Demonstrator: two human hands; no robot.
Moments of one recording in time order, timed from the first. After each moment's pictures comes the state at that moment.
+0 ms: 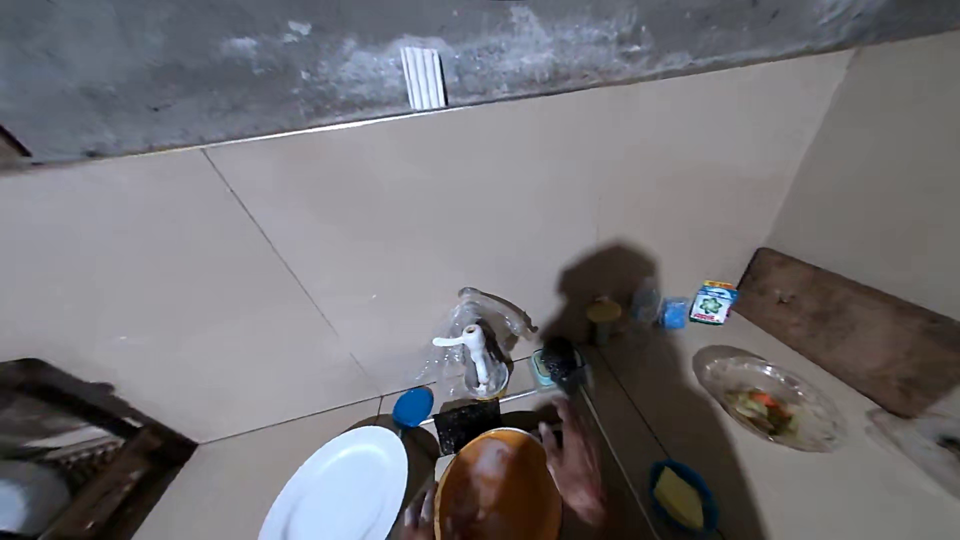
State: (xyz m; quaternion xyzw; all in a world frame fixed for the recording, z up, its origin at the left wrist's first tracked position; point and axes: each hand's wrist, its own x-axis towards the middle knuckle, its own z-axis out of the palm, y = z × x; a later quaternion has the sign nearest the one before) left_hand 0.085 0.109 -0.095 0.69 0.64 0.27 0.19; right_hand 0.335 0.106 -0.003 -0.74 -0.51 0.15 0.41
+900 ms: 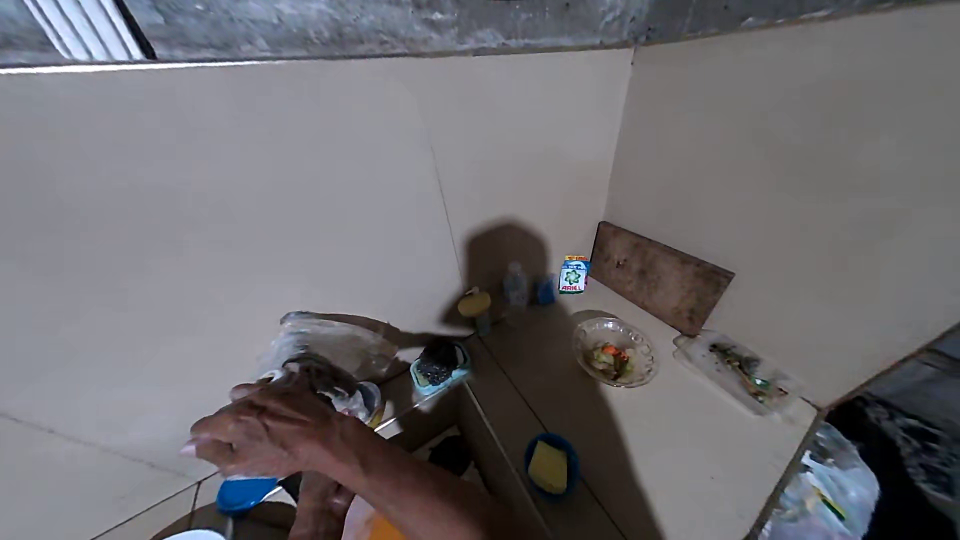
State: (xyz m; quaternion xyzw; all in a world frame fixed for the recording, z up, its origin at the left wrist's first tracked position) left_hand 0.214 0.220 -0.019 0.35 0.40 0.53 0.66; right_hand 0.279 0.233 0.113 -0.39 -0.83 0.08 0.39
